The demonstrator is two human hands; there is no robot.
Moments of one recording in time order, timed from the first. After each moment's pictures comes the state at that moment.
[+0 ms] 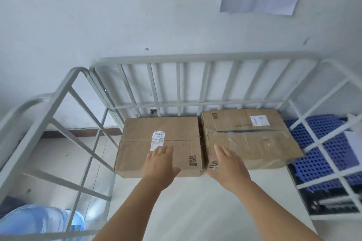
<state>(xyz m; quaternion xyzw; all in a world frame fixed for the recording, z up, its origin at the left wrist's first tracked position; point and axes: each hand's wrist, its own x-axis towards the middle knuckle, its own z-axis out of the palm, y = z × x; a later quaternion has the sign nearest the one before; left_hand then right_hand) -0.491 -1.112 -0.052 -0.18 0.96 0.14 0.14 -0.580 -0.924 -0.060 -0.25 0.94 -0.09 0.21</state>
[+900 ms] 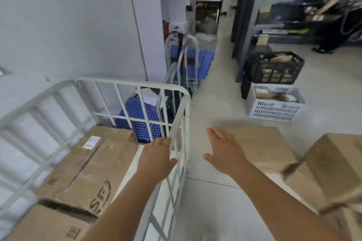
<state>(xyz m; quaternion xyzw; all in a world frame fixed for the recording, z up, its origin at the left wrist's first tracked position) -0.390 -0.775 0.067 0.46 0.88 0.05 0.08 -0.250 -0.633 0.070 0.31 0.94 -0.11 0.02</state>
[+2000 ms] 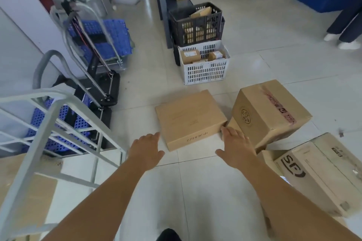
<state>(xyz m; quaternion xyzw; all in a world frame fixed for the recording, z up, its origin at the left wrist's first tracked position) -0.211 -0.460 -0.038 0.60 0.78 -0.11 0.16 0.039 -0.372 -0.032 0.55 0.81 -0.17 0.11</state>
